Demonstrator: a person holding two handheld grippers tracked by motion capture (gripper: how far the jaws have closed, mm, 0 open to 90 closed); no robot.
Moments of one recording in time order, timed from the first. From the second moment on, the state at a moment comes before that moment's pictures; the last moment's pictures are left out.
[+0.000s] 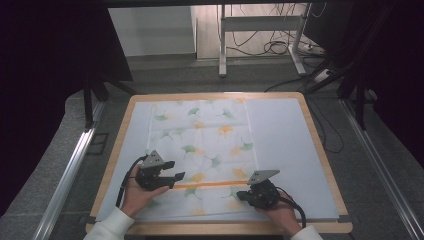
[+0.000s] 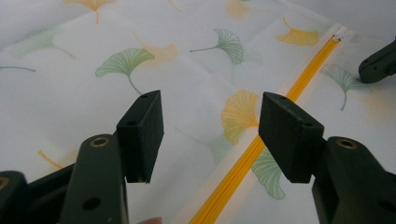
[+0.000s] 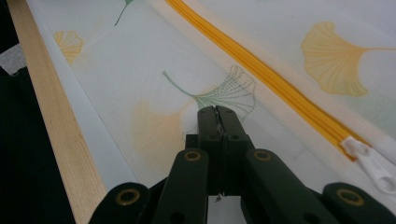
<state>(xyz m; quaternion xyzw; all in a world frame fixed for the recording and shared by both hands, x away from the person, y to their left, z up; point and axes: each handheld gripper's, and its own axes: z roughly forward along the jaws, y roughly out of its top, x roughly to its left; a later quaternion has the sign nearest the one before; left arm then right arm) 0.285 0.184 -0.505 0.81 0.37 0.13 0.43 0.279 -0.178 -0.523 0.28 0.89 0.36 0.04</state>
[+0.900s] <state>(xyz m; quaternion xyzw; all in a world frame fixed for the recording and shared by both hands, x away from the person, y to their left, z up) 0.283 0.144 -0.492 0.82 0.34 0.14 0.44 0.269 -0.220 -0.513 0.33 0.87 0.37 0.06</state>
